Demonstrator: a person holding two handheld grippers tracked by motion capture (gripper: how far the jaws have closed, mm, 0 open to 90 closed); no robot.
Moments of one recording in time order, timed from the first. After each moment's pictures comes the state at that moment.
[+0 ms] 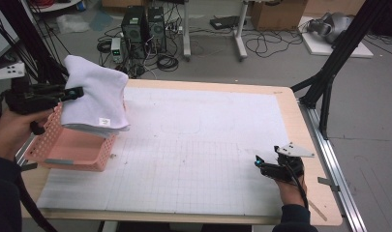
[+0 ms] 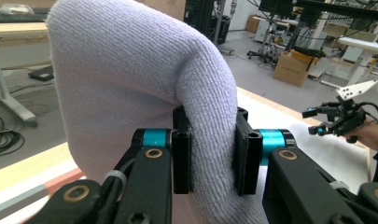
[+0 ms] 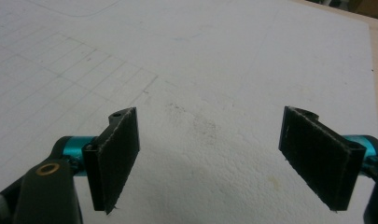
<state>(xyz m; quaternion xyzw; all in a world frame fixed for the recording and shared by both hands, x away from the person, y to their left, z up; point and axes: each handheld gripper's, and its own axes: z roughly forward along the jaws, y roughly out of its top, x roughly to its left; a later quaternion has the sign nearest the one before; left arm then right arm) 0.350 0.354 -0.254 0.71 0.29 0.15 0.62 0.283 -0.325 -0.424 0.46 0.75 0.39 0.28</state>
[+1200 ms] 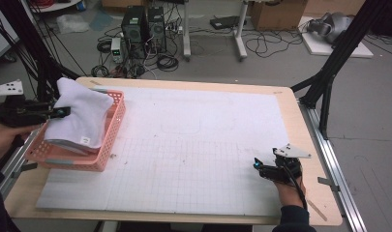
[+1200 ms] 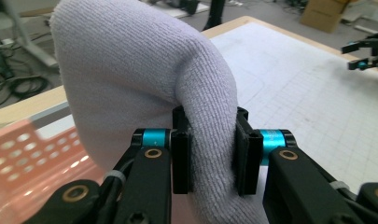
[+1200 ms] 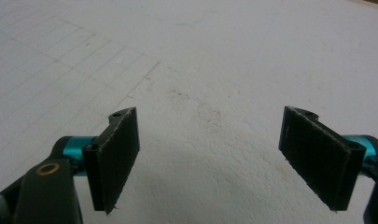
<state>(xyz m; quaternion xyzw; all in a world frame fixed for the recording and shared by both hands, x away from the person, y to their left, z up) 0.356 0.392 -0.304 0.77 0.31 0.14 0.53 0.284 -0.322 -0.431 0.46 0.76 0.37 0.27</state>
